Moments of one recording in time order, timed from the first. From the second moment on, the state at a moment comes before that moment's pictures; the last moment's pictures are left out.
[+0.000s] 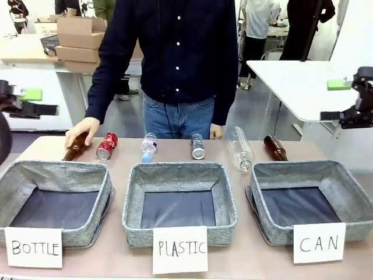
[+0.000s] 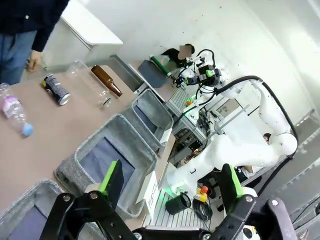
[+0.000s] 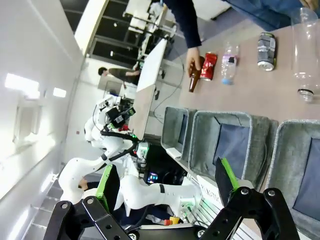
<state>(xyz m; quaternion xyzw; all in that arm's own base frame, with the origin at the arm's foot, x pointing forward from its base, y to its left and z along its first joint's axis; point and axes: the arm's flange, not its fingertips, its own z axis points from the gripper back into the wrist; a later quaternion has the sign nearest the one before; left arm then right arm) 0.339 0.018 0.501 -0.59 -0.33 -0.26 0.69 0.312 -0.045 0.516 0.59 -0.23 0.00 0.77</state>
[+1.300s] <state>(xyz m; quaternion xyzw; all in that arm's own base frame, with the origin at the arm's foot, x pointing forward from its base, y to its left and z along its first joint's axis) 0.339 0.019 0.503 -0.58 -0.33 -0.26 0.70 0.449 0.019 0.484 0.04 -0.27 0.01 0.96</state>
